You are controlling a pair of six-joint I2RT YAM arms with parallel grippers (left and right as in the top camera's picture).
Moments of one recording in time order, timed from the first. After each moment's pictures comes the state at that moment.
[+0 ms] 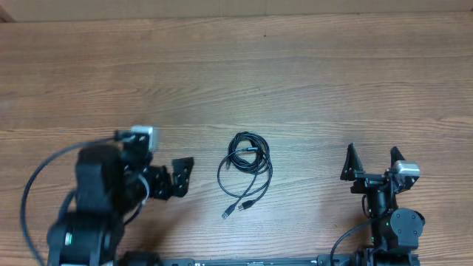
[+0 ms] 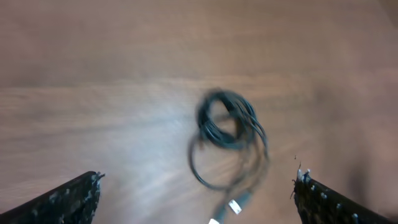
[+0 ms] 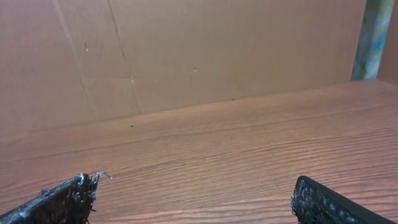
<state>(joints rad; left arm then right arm) -0.09 0.79 0.97 -0.98 0.35 -0.16 -0.08 0.01 0.02 -0.03 -0.05 0.16</state>
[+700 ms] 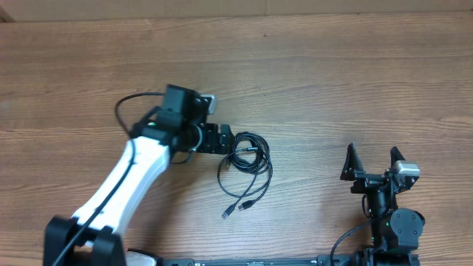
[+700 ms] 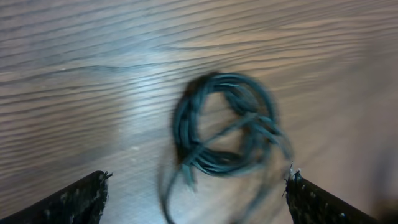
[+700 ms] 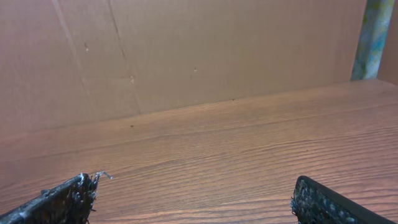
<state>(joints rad) -0.32 1.52 1.01 -0.62 0.34 -0.22 -0.08 0.01 0.02 -0.03 -0.05 0.16</state>
